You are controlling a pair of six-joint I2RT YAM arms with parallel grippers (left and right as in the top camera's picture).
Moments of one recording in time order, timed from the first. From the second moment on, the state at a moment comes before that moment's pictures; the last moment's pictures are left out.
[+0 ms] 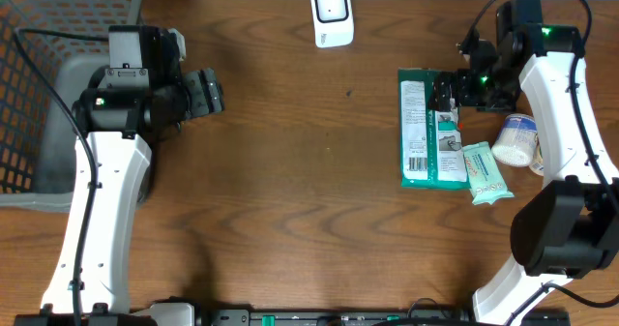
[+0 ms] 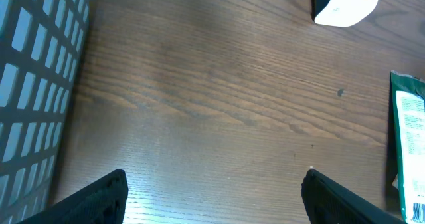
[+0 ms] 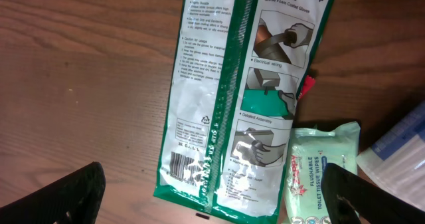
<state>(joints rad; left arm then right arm) -0.01 1.45 1.40 -0.91 0.16 -0.25 -0.04 1.90 1.75 -1.27 -0.24 -0.06</state>
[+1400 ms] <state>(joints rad) -0.01 1.45 1.40 -0.91 0.16 -0.25 0.01 0.17 0.76 -0.73 -0.15 -0.02</state>
